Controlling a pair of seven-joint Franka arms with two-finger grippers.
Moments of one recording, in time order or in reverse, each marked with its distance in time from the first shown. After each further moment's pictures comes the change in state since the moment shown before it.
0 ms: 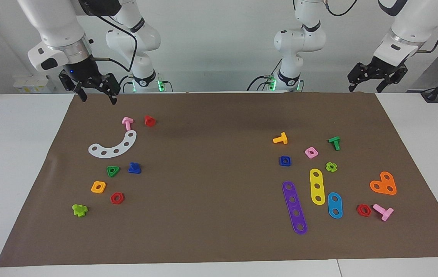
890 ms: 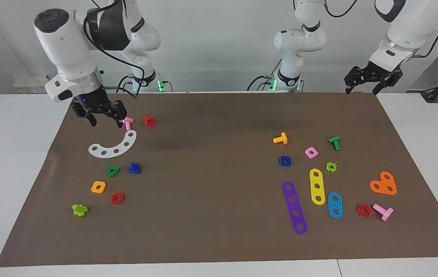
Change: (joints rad) left arm -0.006 -0.008 -0.005 -0.063 0.000 0.019 0.000; right arm -0.001 0.008 -0.003 -0.288 0.000 0.376 -0.072
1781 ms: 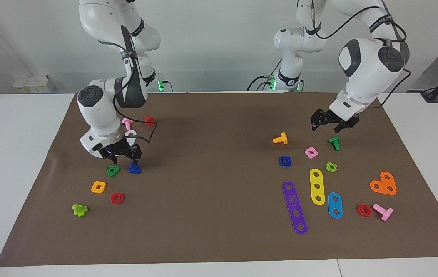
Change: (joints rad) left arm -0.117 0.178 -0.007 -0.187 -0.120 0.392 -0.067; right arm 0.002 0.216 0.001 -0.236 0.000 0.442 -0.015
